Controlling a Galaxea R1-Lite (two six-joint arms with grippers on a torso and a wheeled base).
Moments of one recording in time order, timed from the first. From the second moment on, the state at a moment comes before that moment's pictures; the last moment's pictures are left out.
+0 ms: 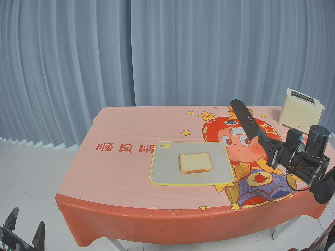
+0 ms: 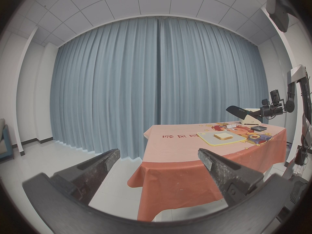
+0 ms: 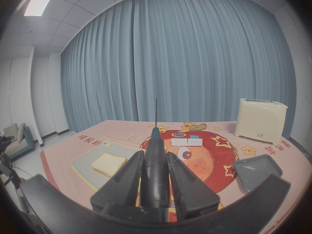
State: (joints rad) left arm 0.00 0.05 -0.02 0.00 -0.01 0.00; right arm 0.27 1.71 -0.33 -1.14 0.04 0.07
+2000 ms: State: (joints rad) left arm -0.01 0.05 -0.02 0.00 -0.01 0.00; right arm 0.65 1.64 -0.24 -1.16 -0.12 0.09
